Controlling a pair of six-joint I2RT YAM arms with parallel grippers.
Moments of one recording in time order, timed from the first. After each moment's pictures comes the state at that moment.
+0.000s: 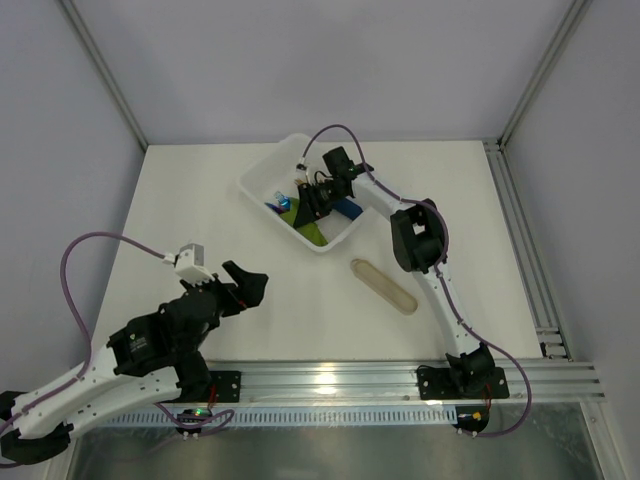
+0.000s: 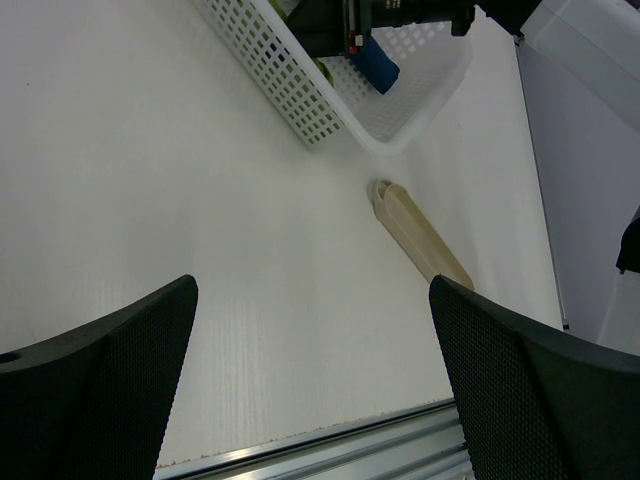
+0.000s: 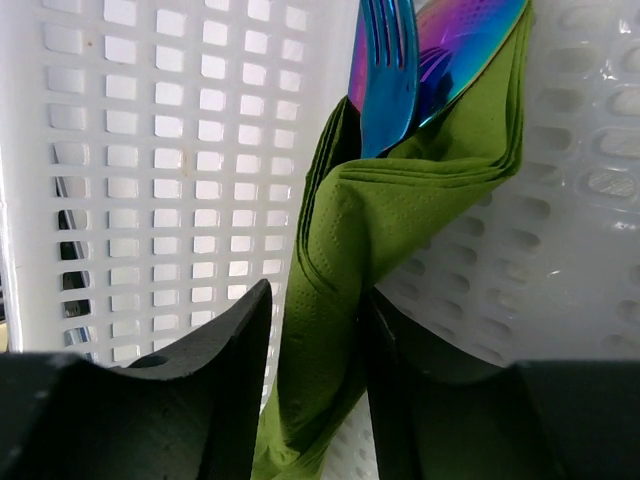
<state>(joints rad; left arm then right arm) -1.06 0.45 0.65 -0.66 -0.68 -0.97 0.49 2.61 2.24 -0.65 -0.87 0.03</state>
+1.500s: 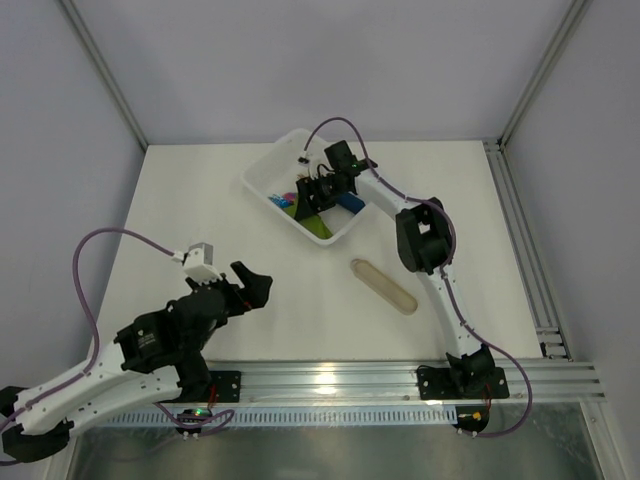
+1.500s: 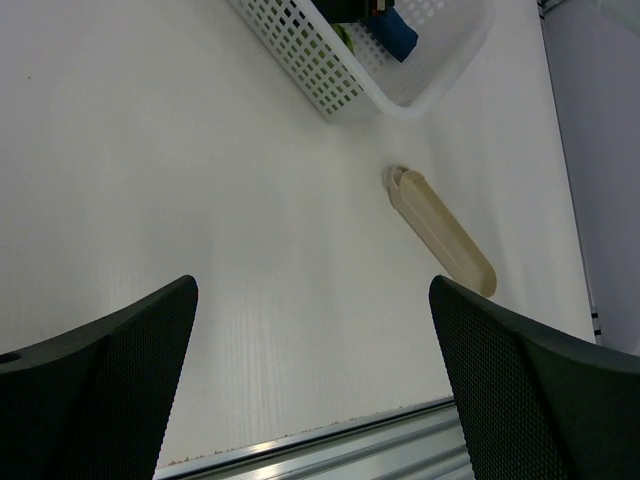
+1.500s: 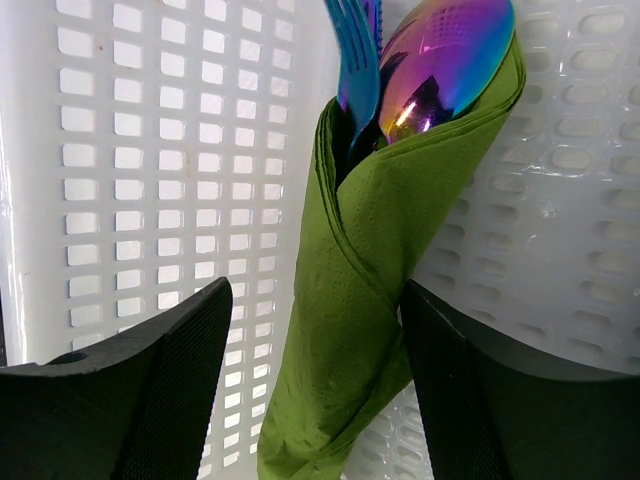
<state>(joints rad) -1.06 0.48 0.64 -0.65 -0.66 -0.95 0.49 2.54 2.20 -0.62 -0.72 0.00</state>
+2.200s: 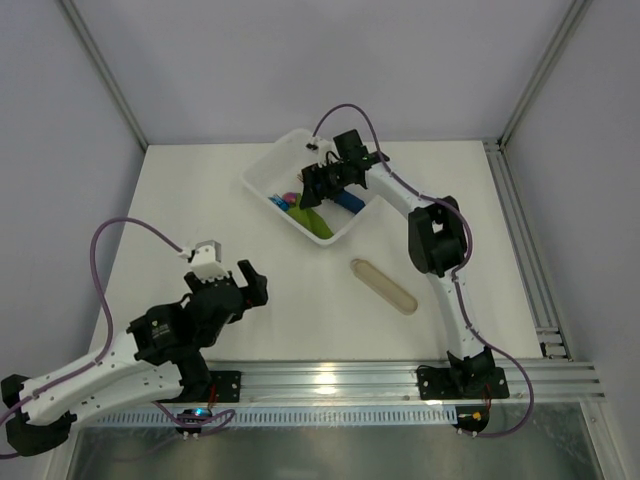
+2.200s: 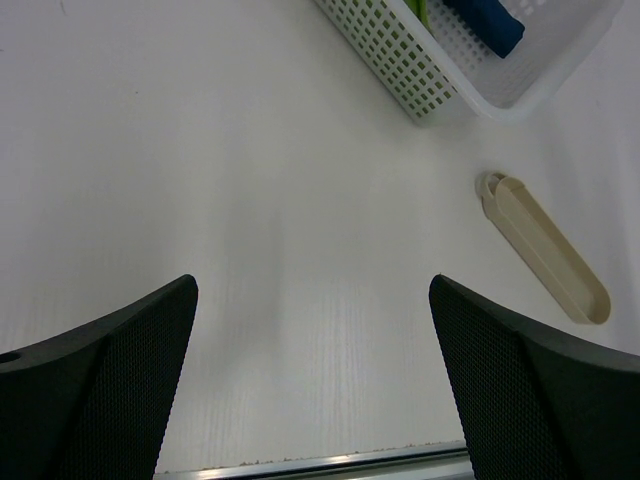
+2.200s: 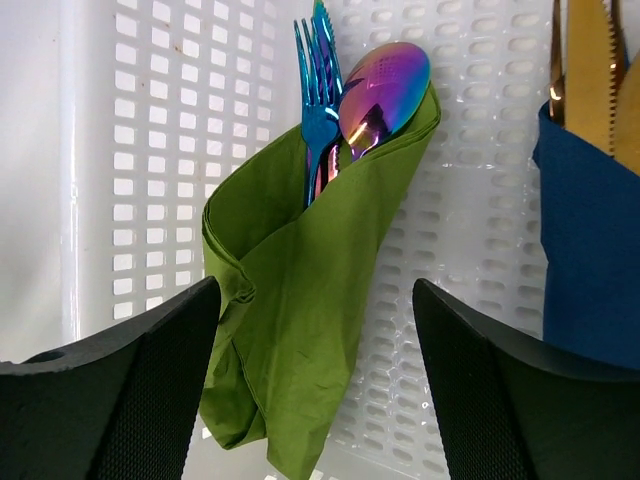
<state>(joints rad) -1.06 0.61 0.67 -0.72 -0.77 -0.91 0.46 2.40 2.10 -0.55 -0.62 -0.01</state>
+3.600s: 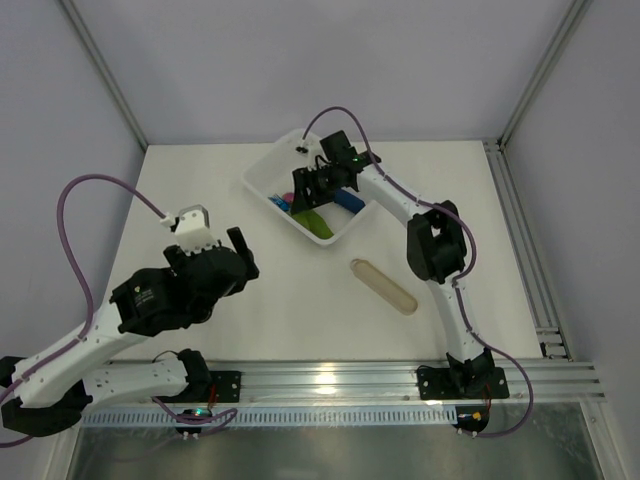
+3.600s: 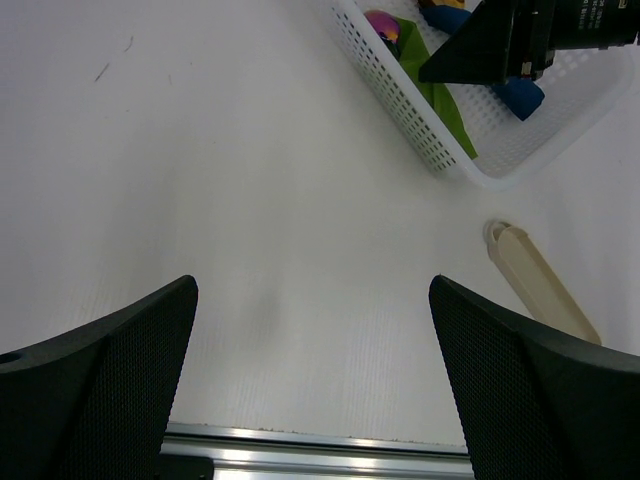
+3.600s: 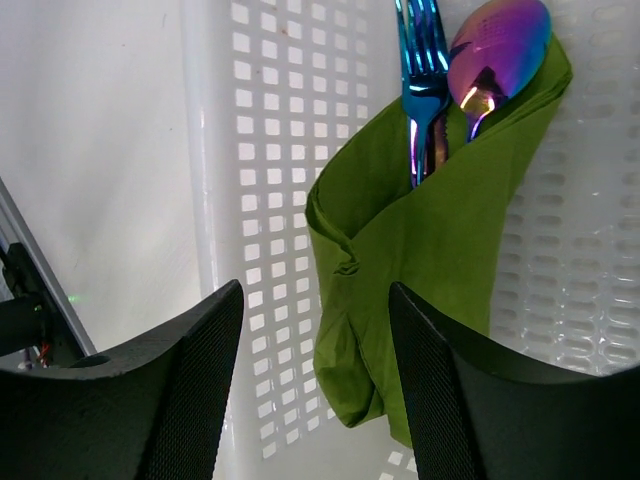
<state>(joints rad) -1.06 0.88 1.20 -1.16 -0.87 -1.01 0.54 2.32 2.09 -0.64 -0.59 0.14</state>
